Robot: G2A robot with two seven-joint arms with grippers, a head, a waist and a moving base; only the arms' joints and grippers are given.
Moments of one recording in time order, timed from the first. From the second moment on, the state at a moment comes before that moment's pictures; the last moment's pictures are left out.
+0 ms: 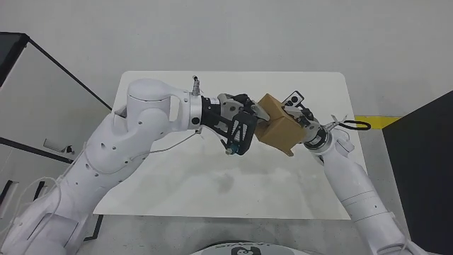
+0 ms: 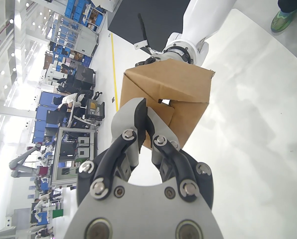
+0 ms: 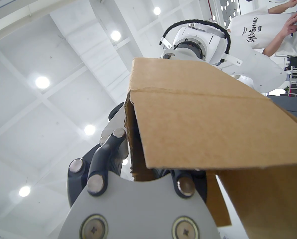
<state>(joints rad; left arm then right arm) 0.89 -1.05 -0.94 -1.95 1.83 -0.95 0.21 -1.31 -1.22 1.25 -1.36 1.23 0.17 1.41</state>
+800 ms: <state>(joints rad) 0.86 -1.05 -0.88 -1.93 1.87 -0.97 0.23 -1.31 -1.22 1.25 -1.36 1.23 0.17 1.41</state>
